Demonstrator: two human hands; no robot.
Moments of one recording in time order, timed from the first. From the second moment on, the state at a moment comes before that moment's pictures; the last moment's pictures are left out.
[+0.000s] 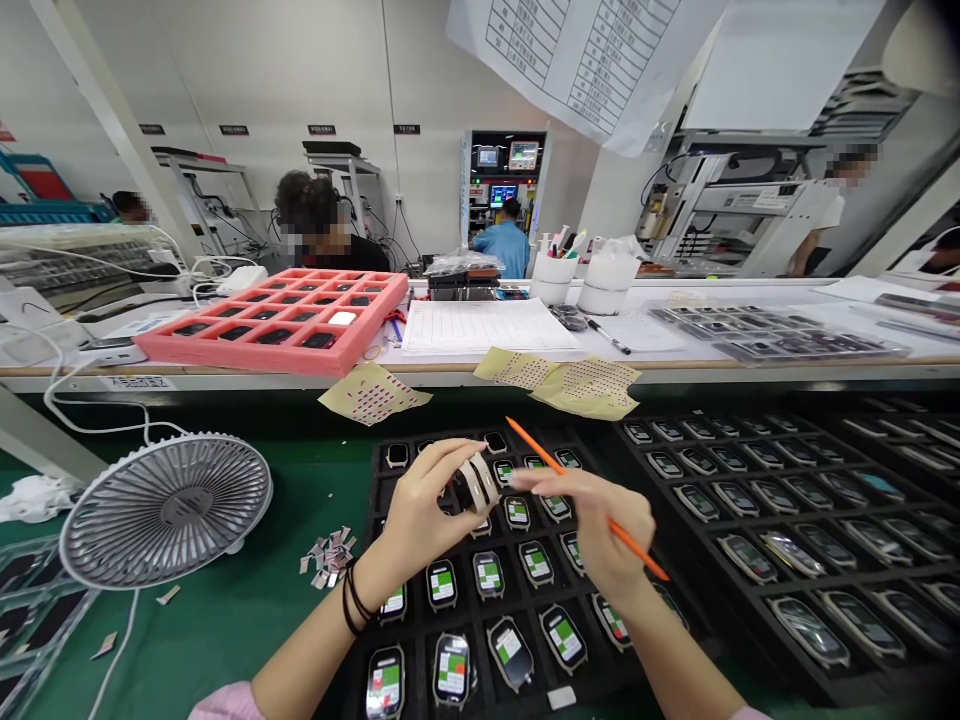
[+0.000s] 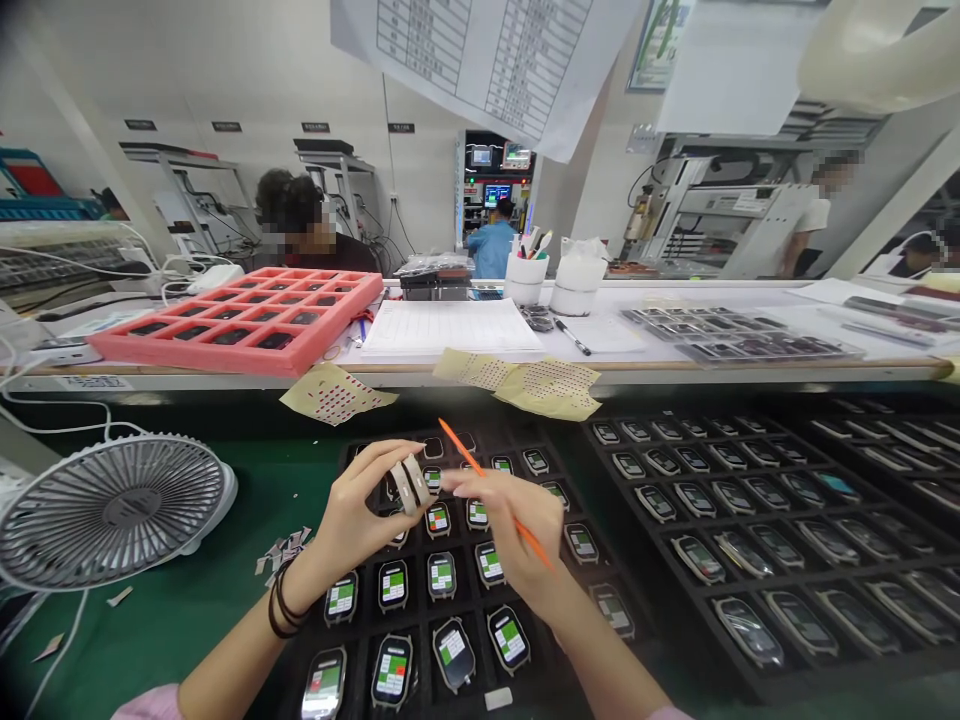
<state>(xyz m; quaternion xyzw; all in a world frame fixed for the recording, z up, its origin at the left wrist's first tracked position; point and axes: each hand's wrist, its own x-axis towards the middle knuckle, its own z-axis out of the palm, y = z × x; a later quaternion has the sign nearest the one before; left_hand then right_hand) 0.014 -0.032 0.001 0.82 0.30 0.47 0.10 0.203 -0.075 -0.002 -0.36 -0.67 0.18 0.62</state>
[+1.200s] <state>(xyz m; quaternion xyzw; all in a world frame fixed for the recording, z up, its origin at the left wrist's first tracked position) 0.015 -0.035 0.000 0.84 0.25 0.46 0.11 0.180 -0.045 -0.004 -0.26 -0.51 0.66 0.48</state>
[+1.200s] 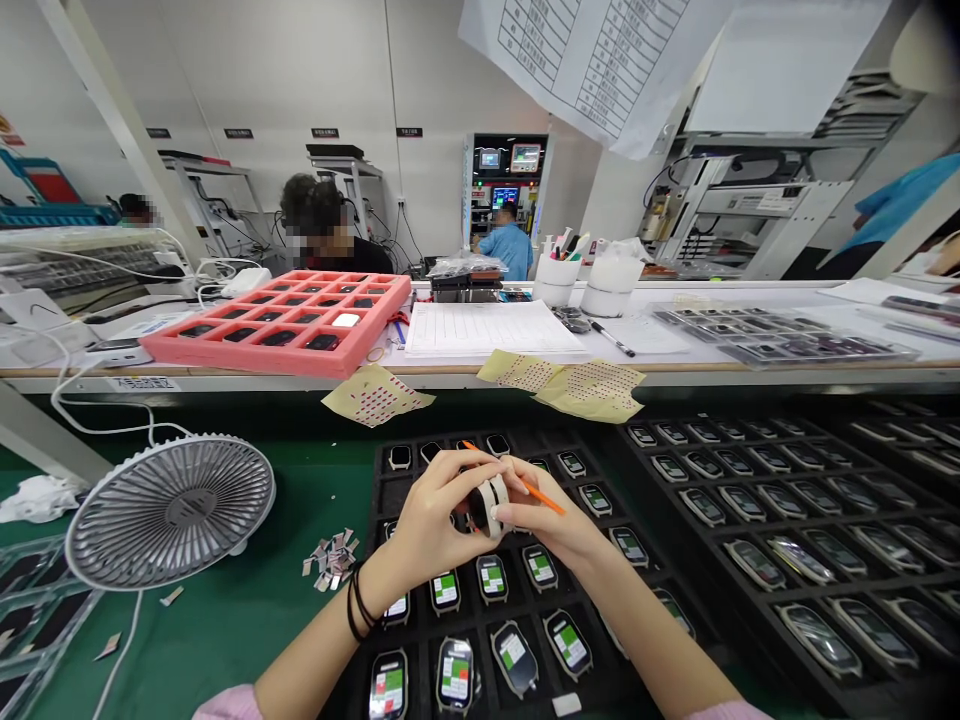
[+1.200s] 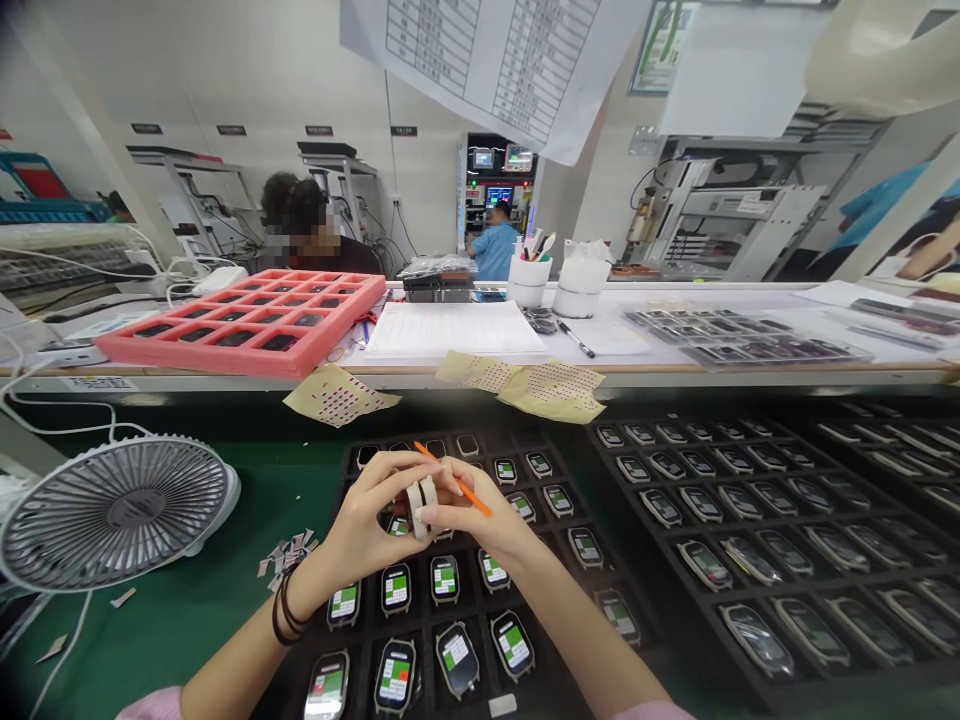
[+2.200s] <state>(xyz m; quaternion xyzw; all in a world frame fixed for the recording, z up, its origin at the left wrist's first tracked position) 0.018 -0.030 -0.003 0.84 0.26 0.45 0.11 0.182 -0.045 -0.010 -0.31 -0.54 0.59 0.51</state>
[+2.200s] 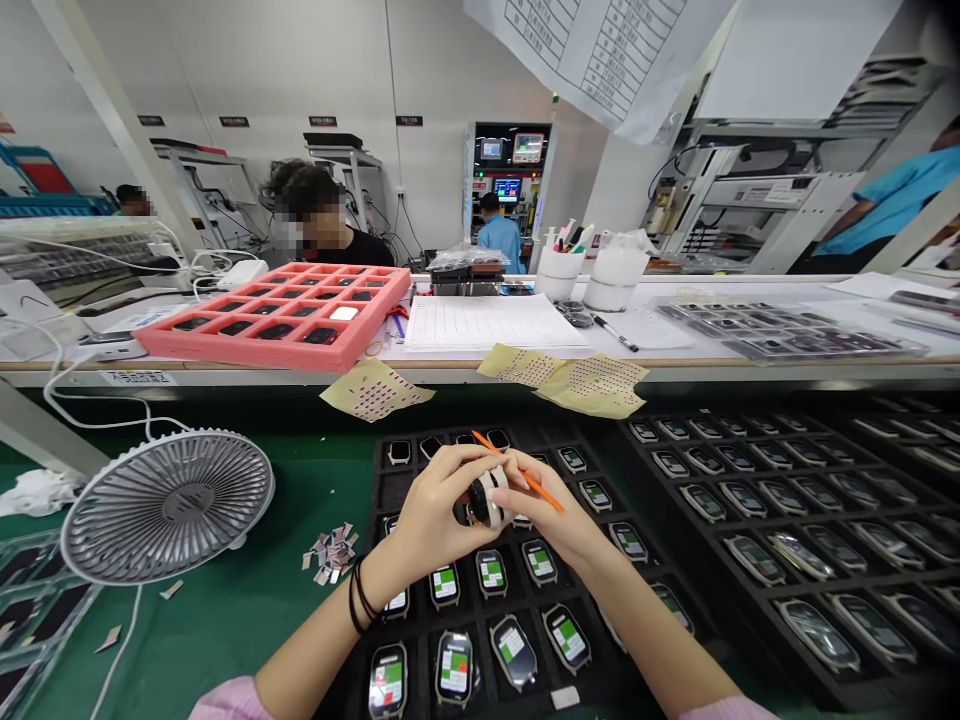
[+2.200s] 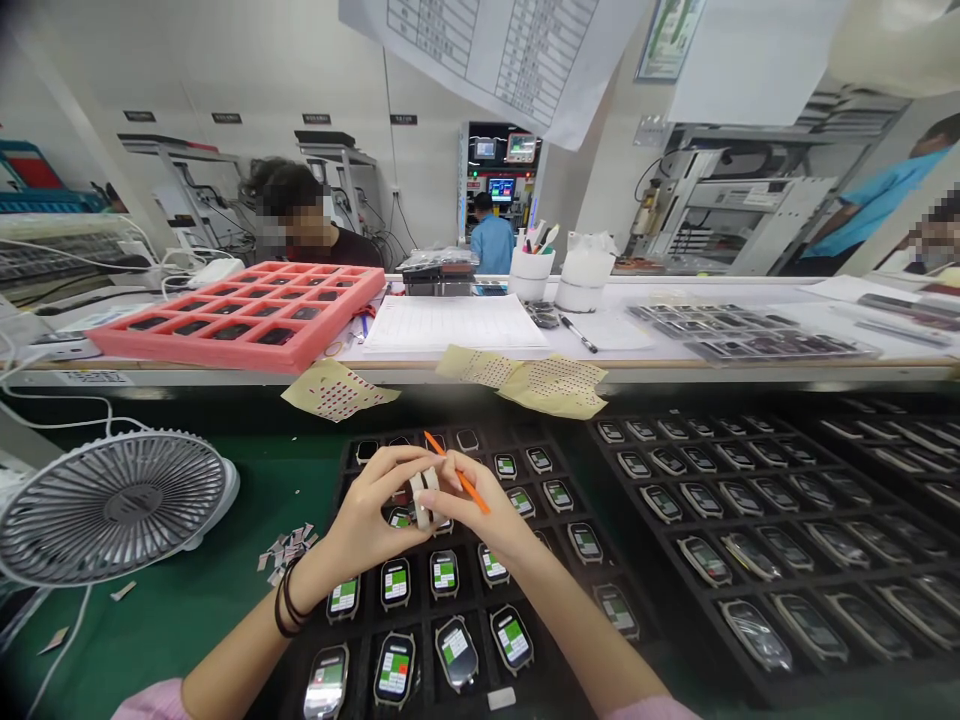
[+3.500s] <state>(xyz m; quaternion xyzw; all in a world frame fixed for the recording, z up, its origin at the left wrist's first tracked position) 0.011 -0.006 -0.005 0.45 0.36 0.40 0.71 0.201 -0.024 -0.009 -0.35 -0.54 0.56 0.52</state>
